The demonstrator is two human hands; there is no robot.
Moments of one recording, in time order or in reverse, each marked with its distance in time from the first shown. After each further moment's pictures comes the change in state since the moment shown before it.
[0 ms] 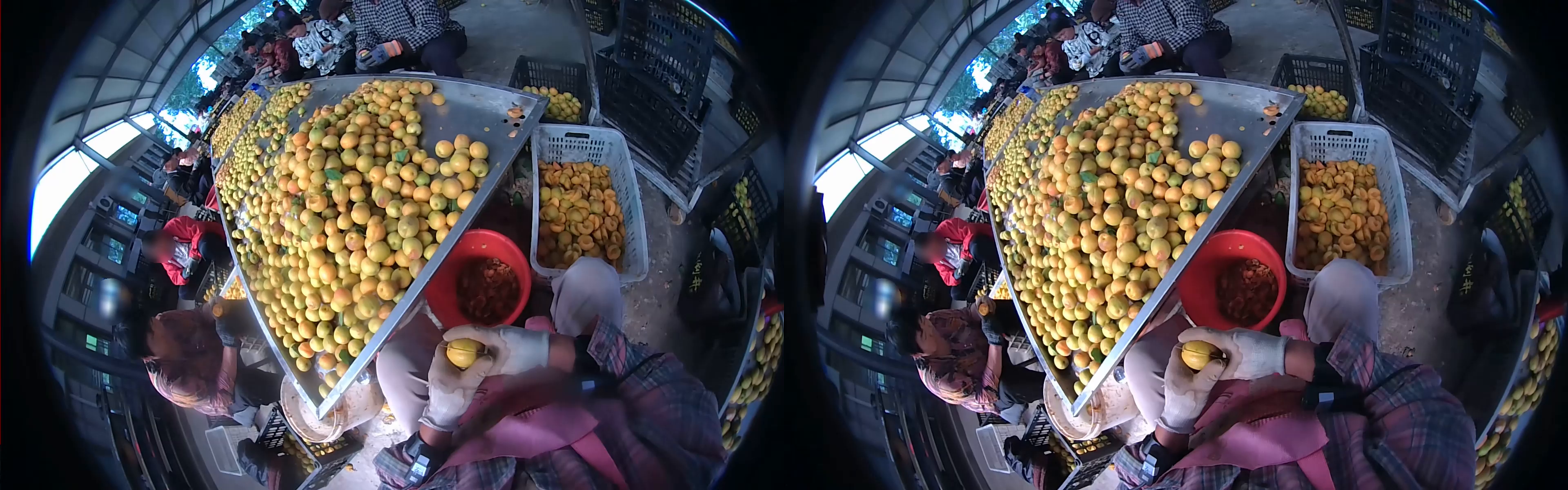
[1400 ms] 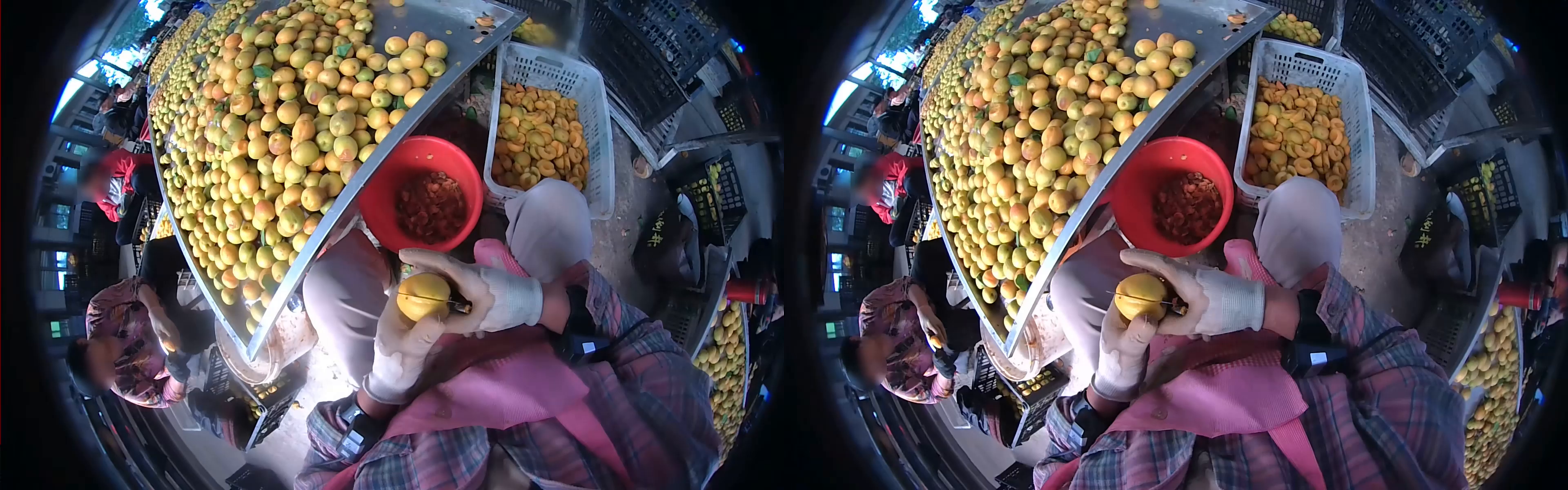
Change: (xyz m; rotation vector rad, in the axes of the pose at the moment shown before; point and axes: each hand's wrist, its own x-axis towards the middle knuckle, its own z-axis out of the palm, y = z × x) left_hand -0.028 0.021 0.000 -0.207 -0.204 -0.125; right_hand -0.029 -0.027 0.003 0.077 0.039 0.014
